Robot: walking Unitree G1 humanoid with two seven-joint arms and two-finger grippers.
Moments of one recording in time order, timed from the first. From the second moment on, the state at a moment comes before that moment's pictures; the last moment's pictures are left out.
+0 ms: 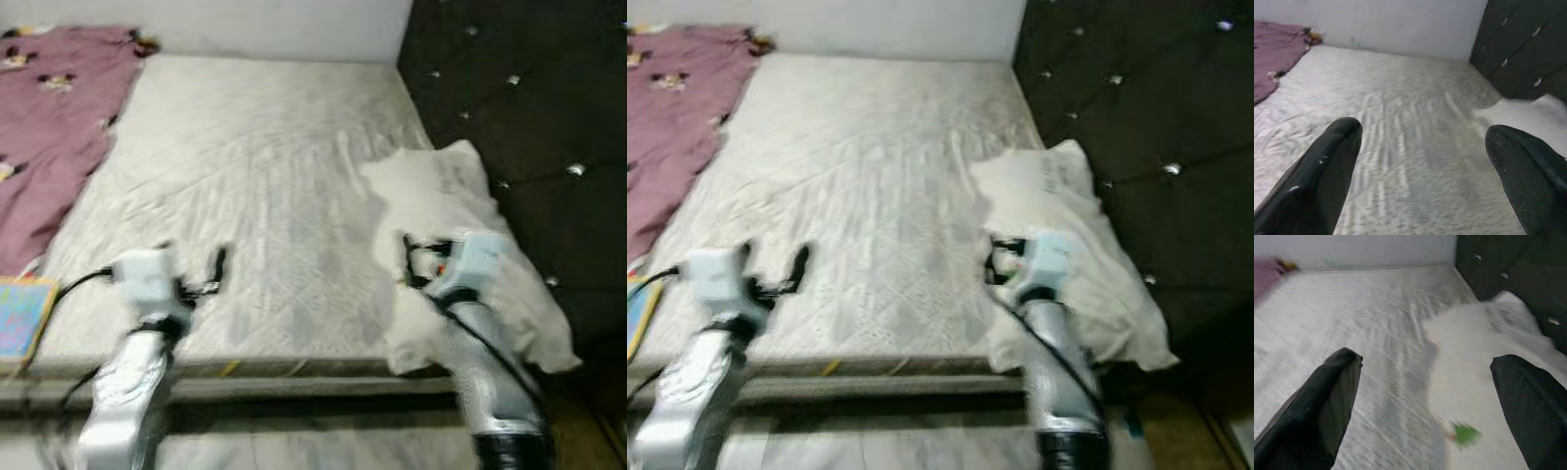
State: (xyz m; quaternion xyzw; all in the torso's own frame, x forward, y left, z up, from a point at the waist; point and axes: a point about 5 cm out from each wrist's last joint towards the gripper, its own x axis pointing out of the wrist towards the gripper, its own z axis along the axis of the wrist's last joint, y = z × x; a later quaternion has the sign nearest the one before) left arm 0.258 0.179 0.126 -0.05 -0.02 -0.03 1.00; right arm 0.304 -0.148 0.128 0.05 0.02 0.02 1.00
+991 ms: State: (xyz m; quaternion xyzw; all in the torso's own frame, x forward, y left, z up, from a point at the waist) left arm 0.264 0.174 0.129 -0.06 -0.02 -0.03 1.00; right arm 0.306 -0.156 0.127 0.05 0.02 0.01 1.00
